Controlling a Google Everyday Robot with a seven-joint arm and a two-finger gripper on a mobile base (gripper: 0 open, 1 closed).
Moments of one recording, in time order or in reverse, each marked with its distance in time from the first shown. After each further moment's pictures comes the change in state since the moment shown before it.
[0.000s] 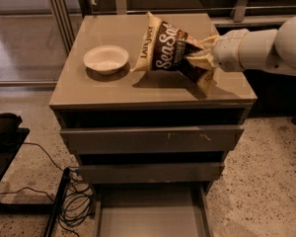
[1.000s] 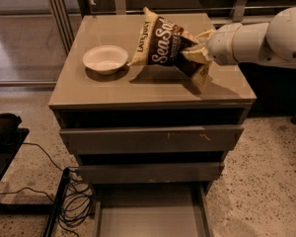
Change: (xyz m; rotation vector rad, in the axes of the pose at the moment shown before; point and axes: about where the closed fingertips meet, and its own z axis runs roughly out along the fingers) arm -0.009 -0.011 0.018 -0.004 -0.007 0.020
